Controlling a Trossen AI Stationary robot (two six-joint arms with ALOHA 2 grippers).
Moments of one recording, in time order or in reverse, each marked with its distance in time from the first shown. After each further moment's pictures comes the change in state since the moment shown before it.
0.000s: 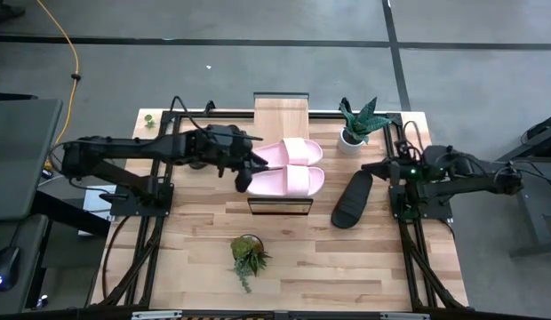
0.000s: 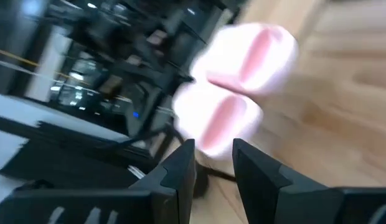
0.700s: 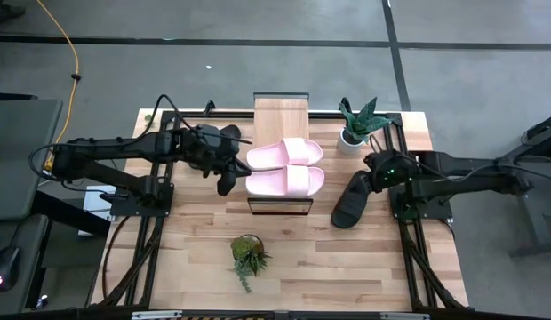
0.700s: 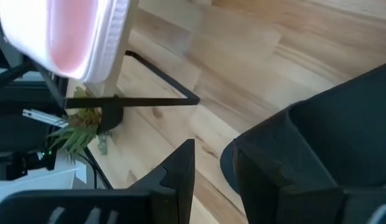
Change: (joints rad) left arm 0.000 -0.110 0.001 -0.255 0.058 -0.027; right arm -0.143 0.339 0.000 -0.181 -0.333 0.050
